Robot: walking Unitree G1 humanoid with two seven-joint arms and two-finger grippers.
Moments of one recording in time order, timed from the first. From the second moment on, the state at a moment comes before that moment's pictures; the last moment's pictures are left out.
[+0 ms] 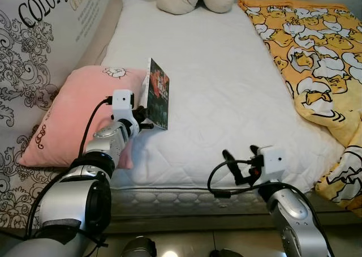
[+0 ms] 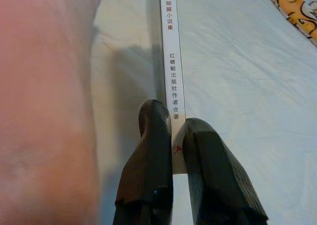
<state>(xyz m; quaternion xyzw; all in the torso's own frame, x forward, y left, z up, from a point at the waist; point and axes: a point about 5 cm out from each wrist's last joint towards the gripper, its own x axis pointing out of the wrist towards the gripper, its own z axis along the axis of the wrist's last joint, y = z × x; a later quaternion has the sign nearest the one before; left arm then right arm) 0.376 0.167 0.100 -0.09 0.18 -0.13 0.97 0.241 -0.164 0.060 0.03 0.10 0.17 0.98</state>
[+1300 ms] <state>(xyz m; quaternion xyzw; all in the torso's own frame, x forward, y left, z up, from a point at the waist) 0.269 0.118 0.142 0.04 -0.12 -0.19 0.97 0.201 -0.167 0.099 -0.06 -0.06 0.06 0.99</state>
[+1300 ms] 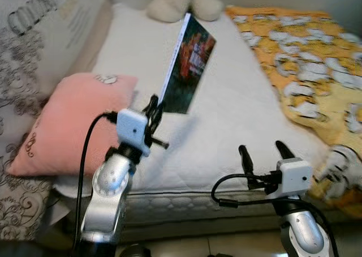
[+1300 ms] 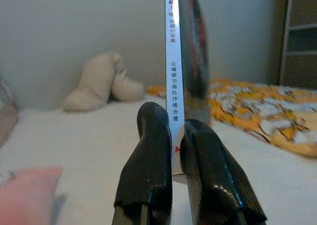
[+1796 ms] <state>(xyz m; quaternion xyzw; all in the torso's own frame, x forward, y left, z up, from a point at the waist) 0.284 0.131 0.104 -0.01 0.02 -0.15 0.99 0.208 -0.167 0.091 -0.03 -0.04 0.07 1.00</state>
